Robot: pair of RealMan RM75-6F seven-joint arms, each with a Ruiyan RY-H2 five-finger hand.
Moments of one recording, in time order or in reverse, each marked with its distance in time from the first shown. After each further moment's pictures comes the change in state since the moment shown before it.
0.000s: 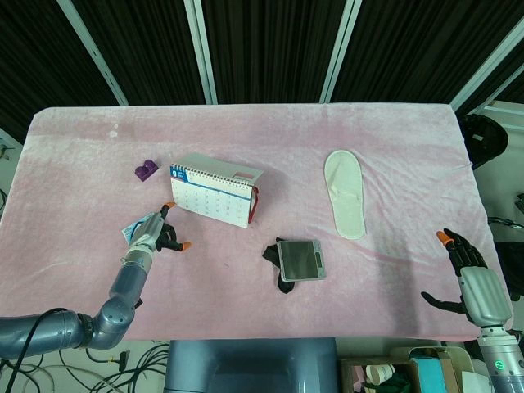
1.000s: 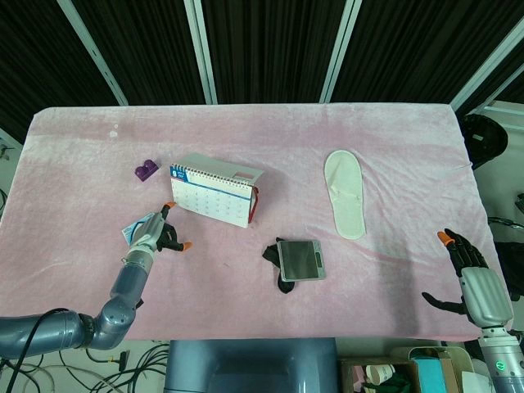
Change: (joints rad) left arm -0.002 -0.002 0.002 -0.001 0.005 0.010 -0.001; right arm -0.003 0.001 -0.001 0.001 -0.002 0.004 0.003
